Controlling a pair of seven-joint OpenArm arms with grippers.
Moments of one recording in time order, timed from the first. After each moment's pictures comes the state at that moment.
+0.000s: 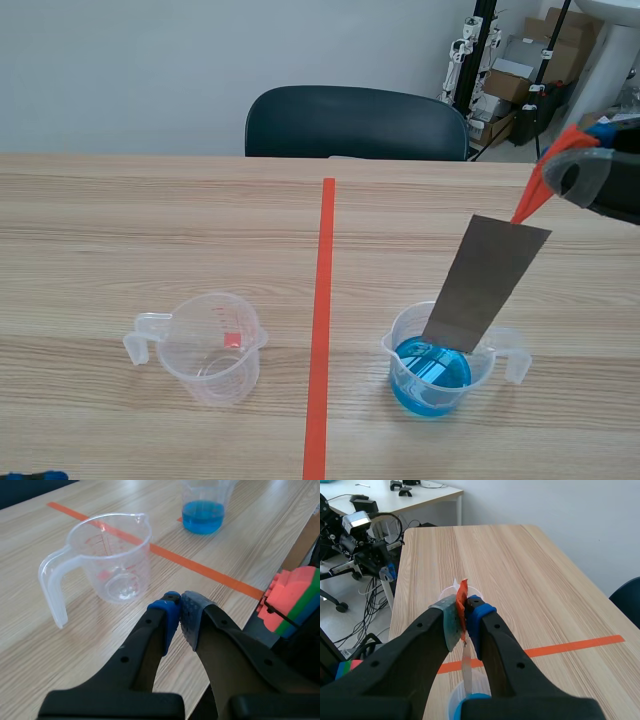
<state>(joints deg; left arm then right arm) 40.2 -42.9 10.6 72.9 9.1 -24.0 -69.0 -6.3 81.9 -29.6 100.7 29.0 43.0 51.1</state>
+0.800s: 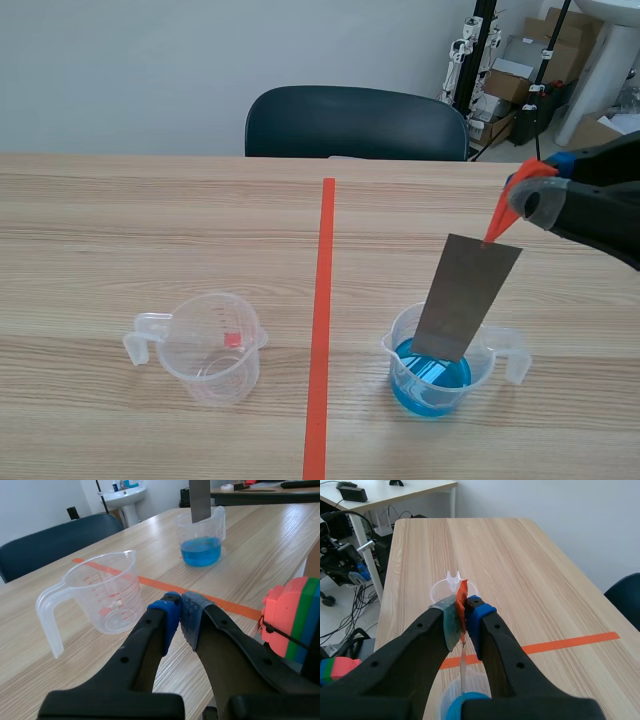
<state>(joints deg) 34.5 -28.7 10.6 56.9 21.9 -9.9 -89.0 -6.3 76.9 -29.6 100.7 26.2 39.9 46.9</state>
